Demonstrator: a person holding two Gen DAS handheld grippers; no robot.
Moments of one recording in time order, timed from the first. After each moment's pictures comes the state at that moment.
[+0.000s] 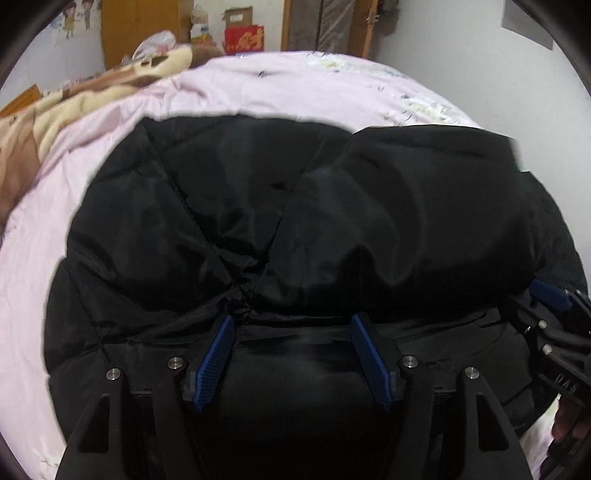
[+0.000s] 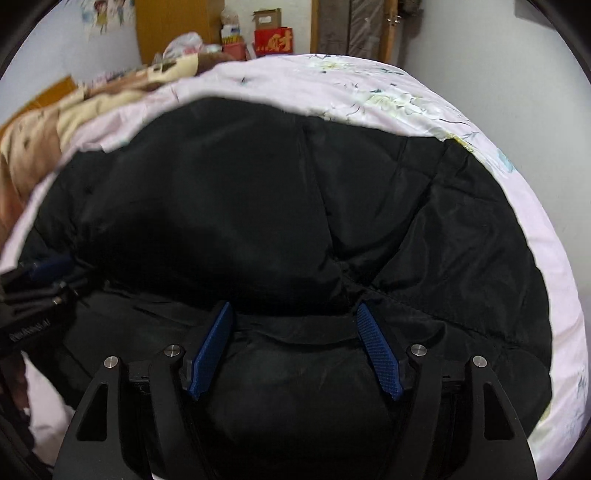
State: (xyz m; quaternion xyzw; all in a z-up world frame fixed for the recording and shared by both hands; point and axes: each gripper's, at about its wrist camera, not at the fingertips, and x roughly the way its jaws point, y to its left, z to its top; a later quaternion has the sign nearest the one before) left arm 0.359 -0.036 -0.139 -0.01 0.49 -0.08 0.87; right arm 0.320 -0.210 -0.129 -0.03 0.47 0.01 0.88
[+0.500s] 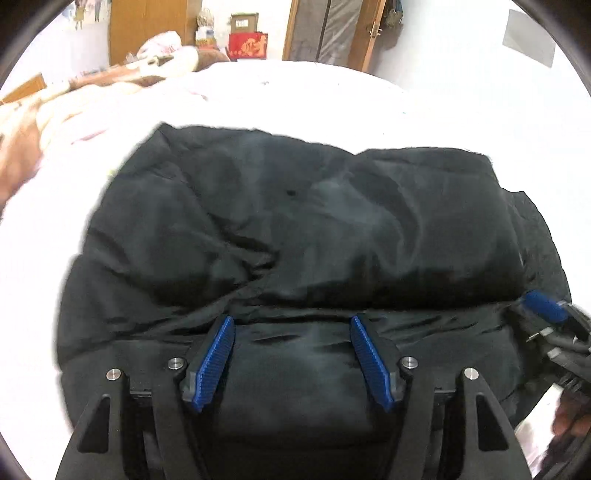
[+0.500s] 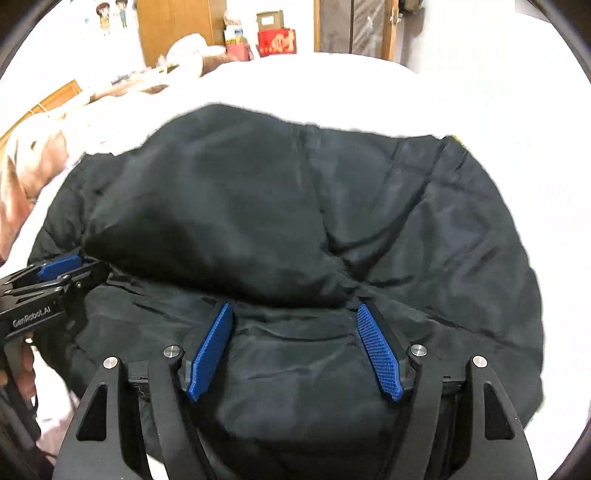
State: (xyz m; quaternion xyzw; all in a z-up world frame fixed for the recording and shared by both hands) left arm 0.339 -0.012 -0.118 -0.03 0.46 -0.08 0.88; right arm 0.300 -0.226 -0.107 -0.01 0.45 0.03 0.89
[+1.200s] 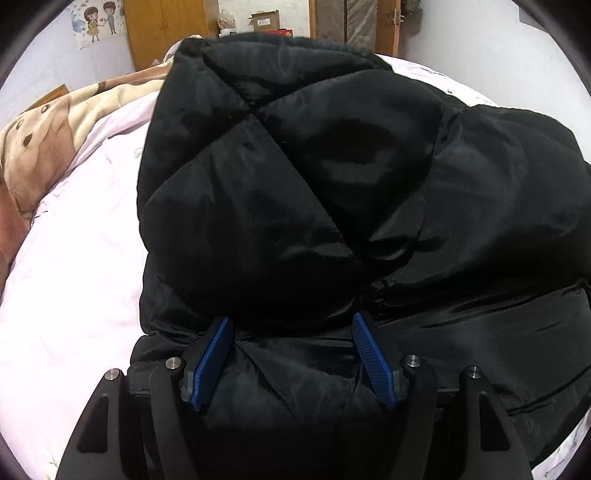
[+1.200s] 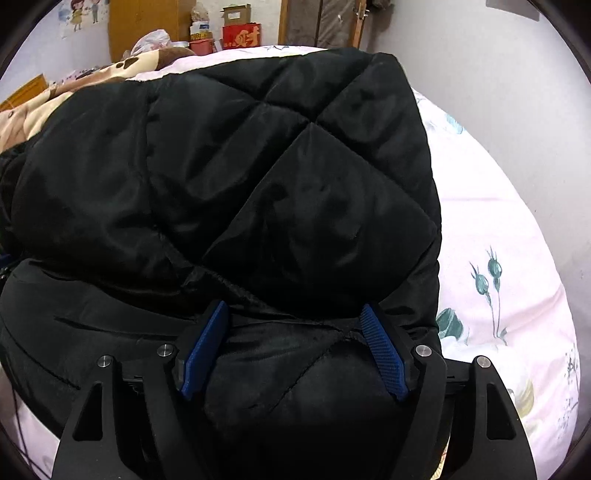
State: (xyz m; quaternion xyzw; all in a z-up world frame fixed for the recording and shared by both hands) left arm 0.352 0.029 -0.170 0.02 0.48 -0.02 0.88; right arm 0.297 -0.279 -0.156 -0.03 0.46 -0.05 0.88
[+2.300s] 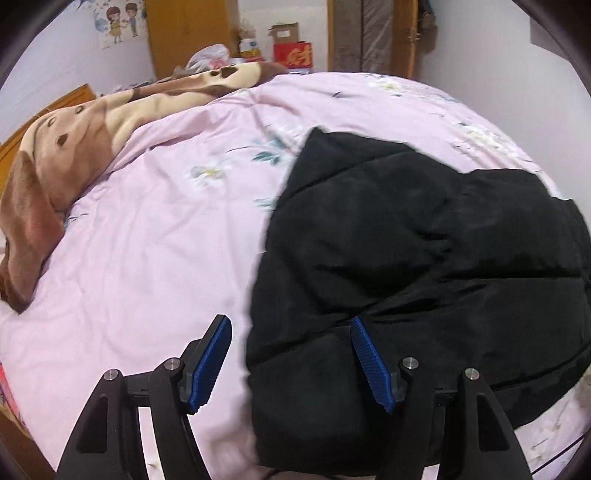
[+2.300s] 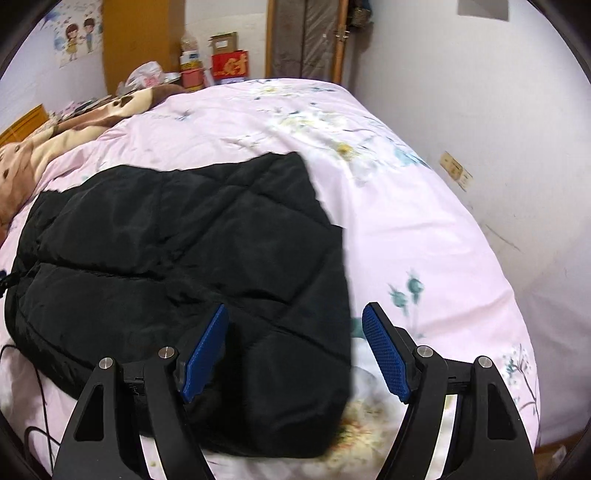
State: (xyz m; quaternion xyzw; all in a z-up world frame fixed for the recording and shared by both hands) left arm 0.350 0.098 -0.096 0.01 0.46 0.01 0.89; right arm 0.253 -0.336 -0.072 0.00 0.42 -0.06 0.90
